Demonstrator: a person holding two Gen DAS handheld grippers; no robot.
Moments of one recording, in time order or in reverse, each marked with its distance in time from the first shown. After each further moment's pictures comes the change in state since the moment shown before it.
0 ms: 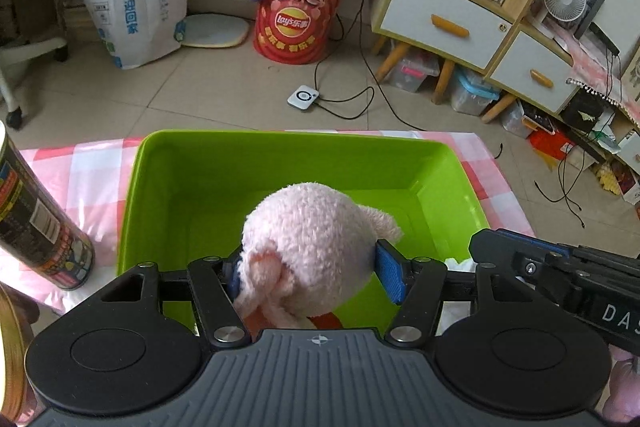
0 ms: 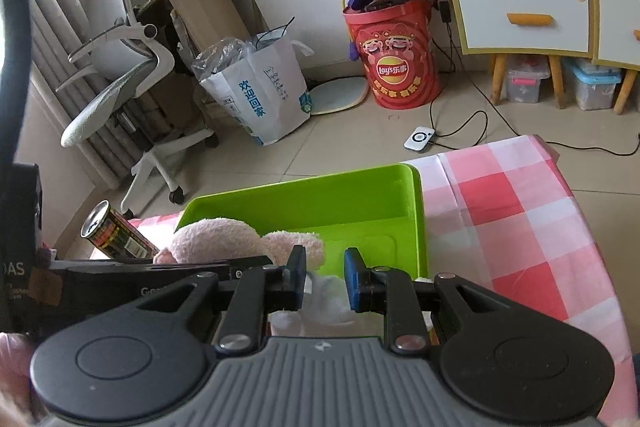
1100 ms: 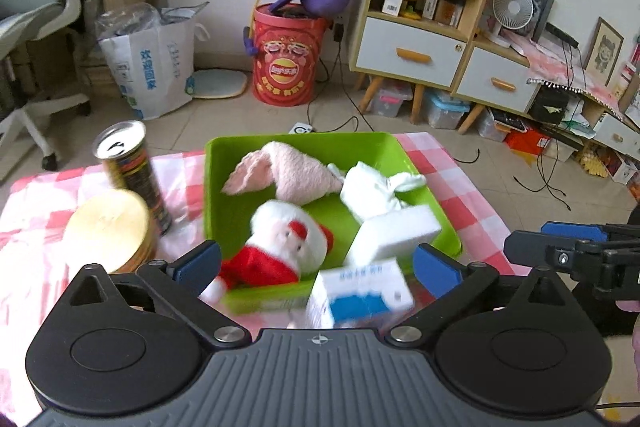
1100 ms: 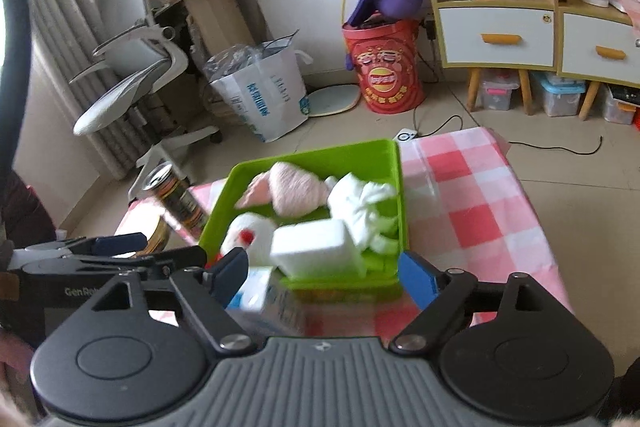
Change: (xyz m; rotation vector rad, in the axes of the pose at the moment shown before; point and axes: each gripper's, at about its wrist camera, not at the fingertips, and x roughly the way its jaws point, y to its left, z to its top) left arm -0.147 -0.011 -0.081 0.113 -0.151 0.025; right arm -0.138 0.037 -0.058 -0.034 -0.024 -0.041
